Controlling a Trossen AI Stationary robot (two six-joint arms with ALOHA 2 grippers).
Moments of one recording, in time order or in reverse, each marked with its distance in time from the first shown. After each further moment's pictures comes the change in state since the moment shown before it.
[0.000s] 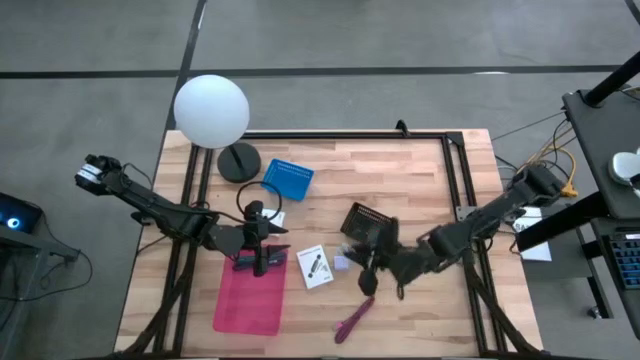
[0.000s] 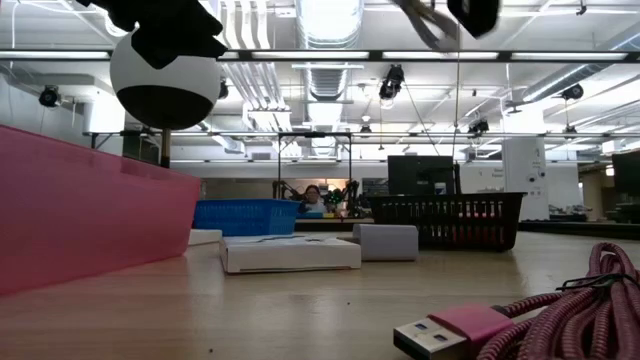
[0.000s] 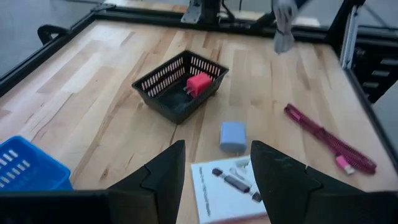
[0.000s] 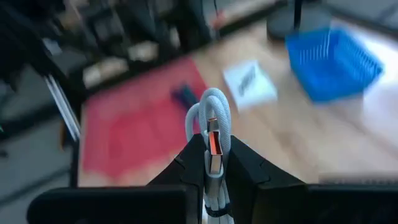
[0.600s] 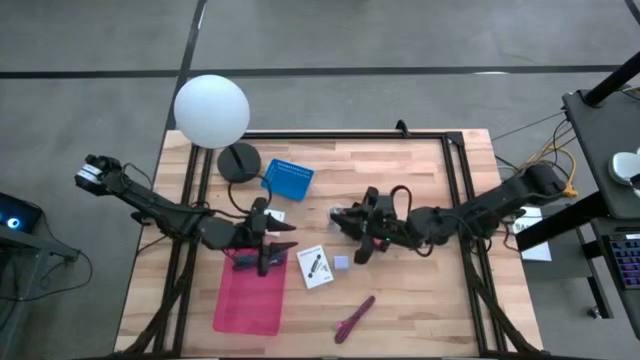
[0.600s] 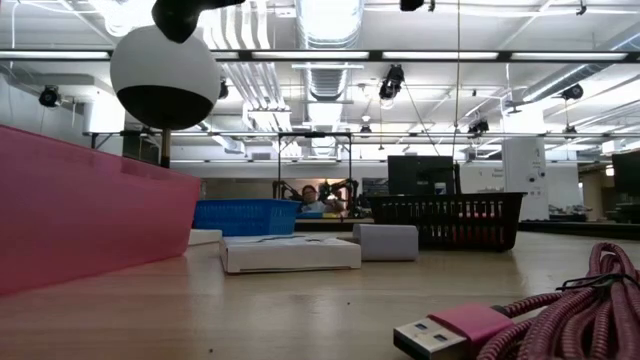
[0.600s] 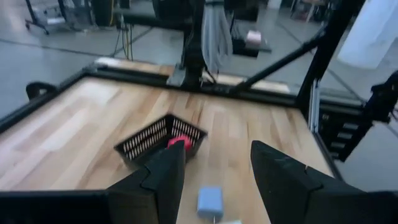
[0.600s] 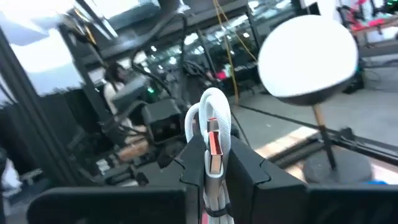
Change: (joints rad) left arm 0.010 0.002 -0.008 0.297 -0.003 0.085; right arm -0.178 -0.023 -0.151 0.889 -0.082 -0.402
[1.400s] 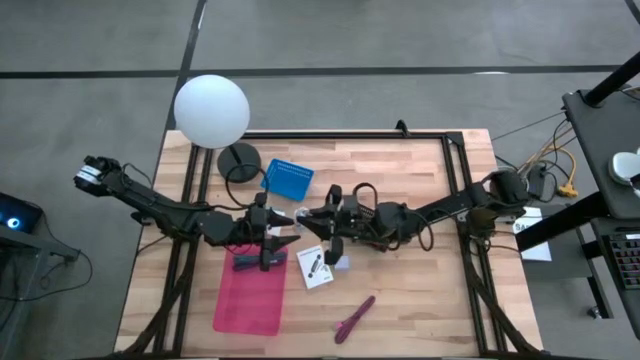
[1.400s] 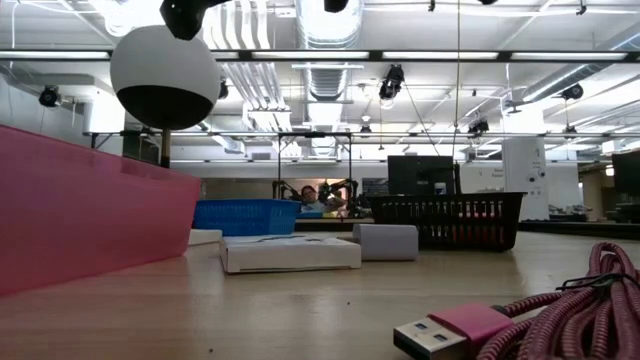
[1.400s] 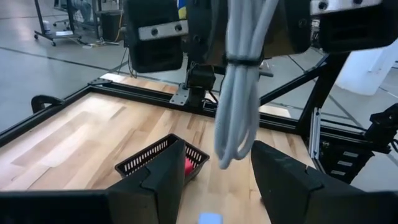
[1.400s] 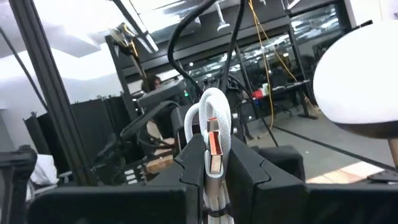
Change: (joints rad) left arm 0.034 0.000 -0.002 0.085 0.005 0.001; right arm -0.111 0.293 0.203 0.219 -0.259 -0.058
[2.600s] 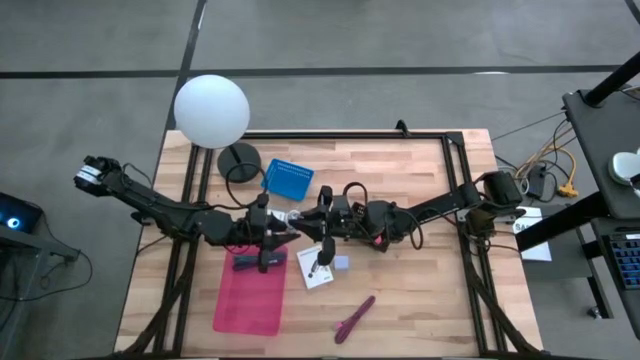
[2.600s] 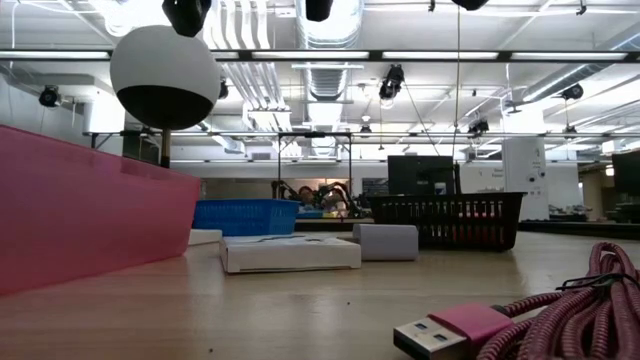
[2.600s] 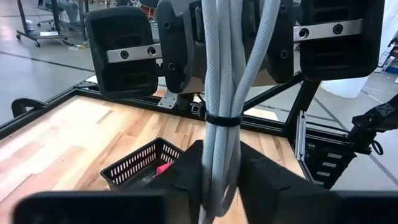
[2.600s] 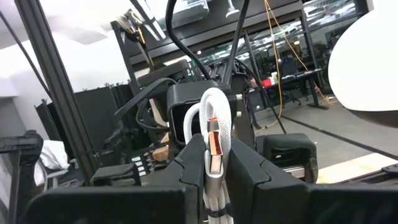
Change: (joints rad) left arm 0.000 0.000 0.000 0.028 0.046 -0.002; right arm -0.028 0.053 0.054 -0.045 -0.076 0.025
